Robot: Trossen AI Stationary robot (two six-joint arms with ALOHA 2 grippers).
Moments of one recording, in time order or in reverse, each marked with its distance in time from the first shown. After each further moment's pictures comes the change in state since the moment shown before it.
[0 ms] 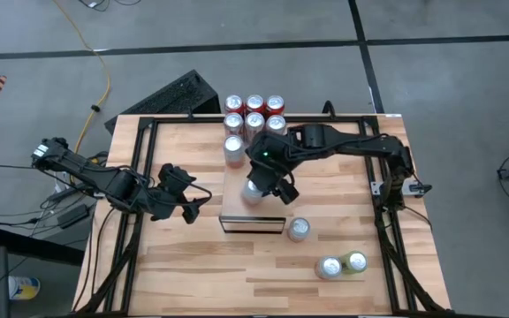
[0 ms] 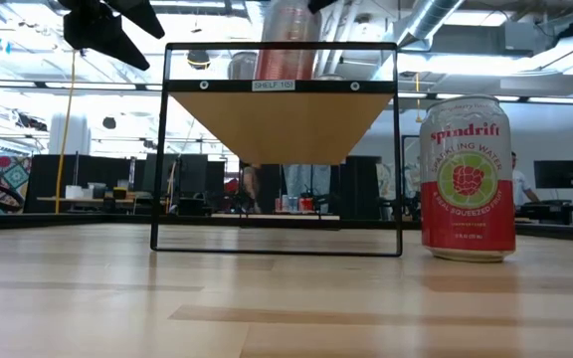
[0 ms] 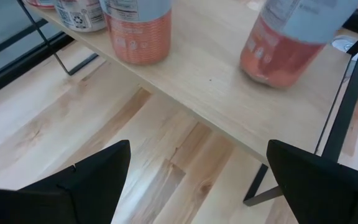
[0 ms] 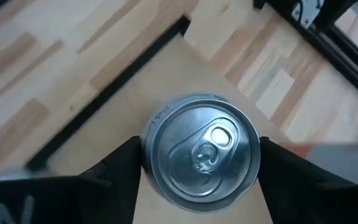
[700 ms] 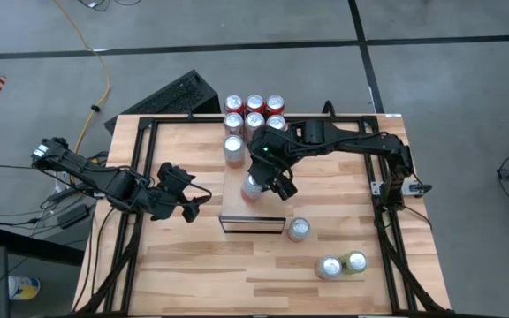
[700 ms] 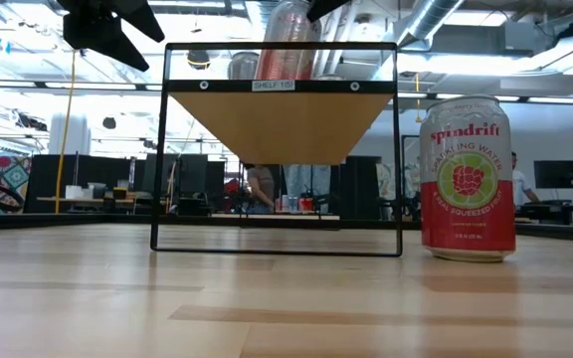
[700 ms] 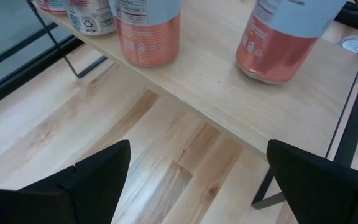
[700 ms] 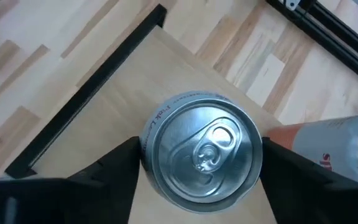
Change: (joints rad) left arm 0.000 0.000 0.000 -0.015 -0.026 0.004; right arm -0.028 0.002 -0.002 0.014 0.016 0.064
